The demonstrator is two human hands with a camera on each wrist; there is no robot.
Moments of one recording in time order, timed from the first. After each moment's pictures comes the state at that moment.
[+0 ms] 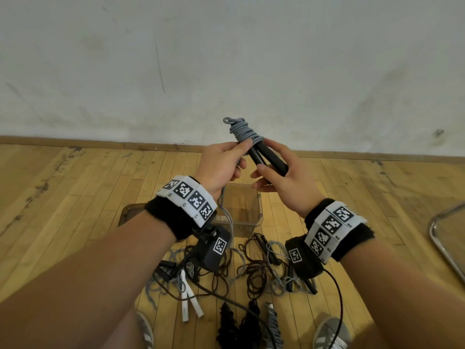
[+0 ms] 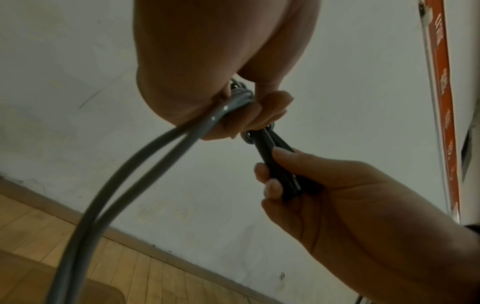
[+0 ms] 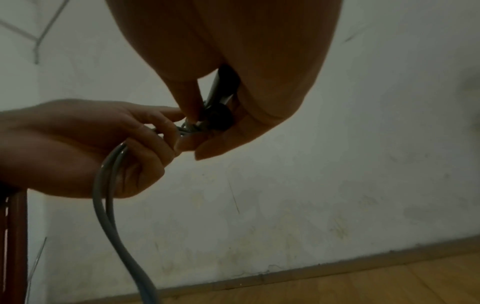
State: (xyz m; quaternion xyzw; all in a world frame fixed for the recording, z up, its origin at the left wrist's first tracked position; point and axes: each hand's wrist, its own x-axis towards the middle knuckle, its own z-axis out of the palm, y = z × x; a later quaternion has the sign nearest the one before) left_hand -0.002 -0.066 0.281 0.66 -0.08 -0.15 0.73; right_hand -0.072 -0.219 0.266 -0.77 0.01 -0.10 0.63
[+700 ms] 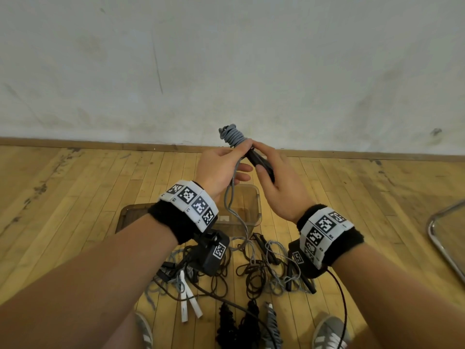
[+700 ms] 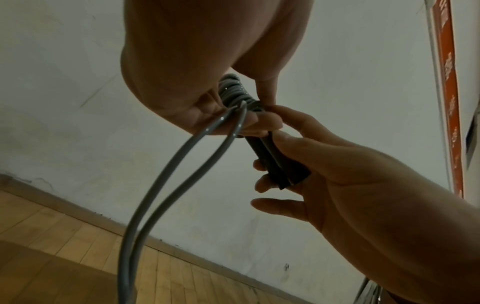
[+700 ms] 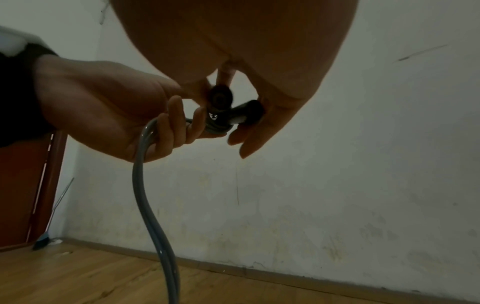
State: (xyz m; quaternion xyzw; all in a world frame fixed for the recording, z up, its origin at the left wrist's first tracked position) left_hand -0.012 -0.068 0.282 0.68 -0.05 -0.13 0.72; right_hand -0.073 -0.215 0.253 -0.91 -0.04 -0.19 0.36
